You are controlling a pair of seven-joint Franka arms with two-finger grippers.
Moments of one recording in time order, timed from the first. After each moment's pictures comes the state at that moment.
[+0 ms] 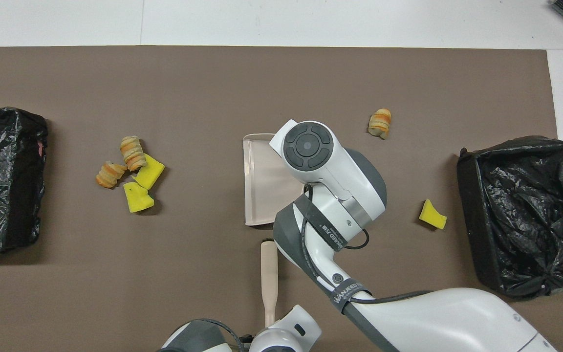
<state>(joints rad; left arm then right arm) -0.88 -0.12 -0.21 -2.42 -0.20 2.19 -0.86 0.43 0.43 0.13 -1.65 -0.26 2.02 -0.93</state>
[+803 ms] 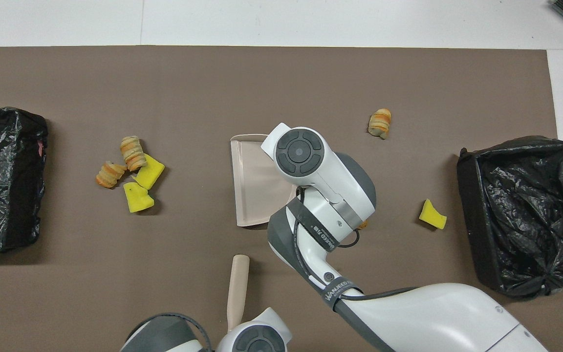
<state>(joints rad) -0.79 -0.26 -0.18 -2.38 -0.18 1.73 -0.71 0.44 0.46 0.13 -1.65 -0.26 2.09 -0.93</state>
